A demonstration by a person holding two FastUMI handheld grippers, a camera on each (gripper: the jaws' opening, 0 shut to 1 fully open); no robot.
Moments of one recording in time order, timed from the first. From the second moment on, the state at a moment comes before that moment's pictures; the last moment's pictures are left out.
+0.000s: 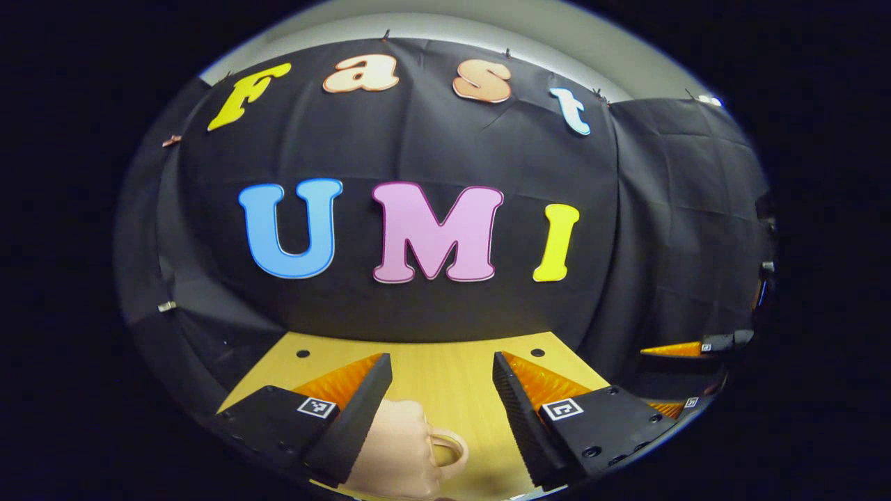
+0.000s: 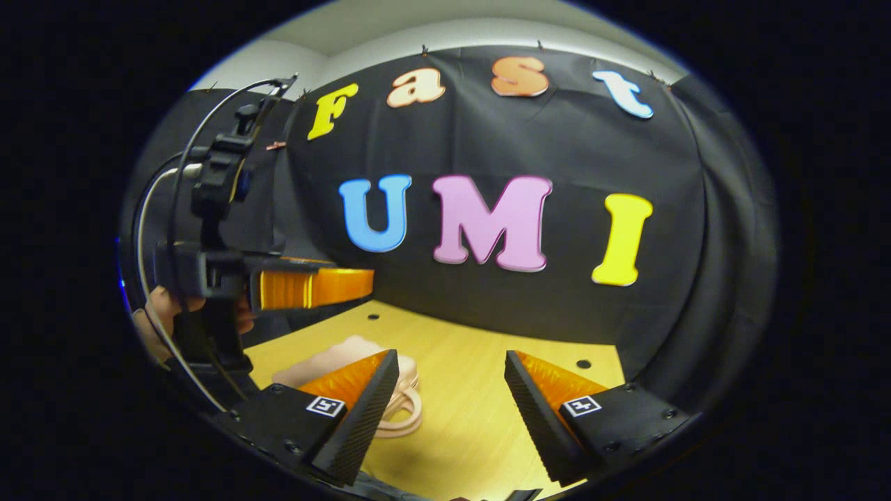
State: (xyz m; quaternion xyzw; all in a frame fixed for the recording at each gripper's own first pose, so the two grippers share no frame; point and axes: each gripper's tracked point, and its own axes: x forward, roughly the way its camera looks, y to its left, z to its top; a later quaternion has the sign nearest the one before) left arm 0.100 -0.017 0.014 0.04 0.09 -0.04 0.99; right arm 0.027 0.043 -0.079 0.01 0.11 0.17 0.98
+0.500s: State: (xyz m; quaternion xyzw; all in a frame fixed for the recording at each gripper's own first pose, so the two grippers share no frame) left arm 0.046 -0.020 0.046 0.01 0.02 -0.08 1.00; right arm 0.009 0.023 -0.008 0.00 0.01 0.03 1.00
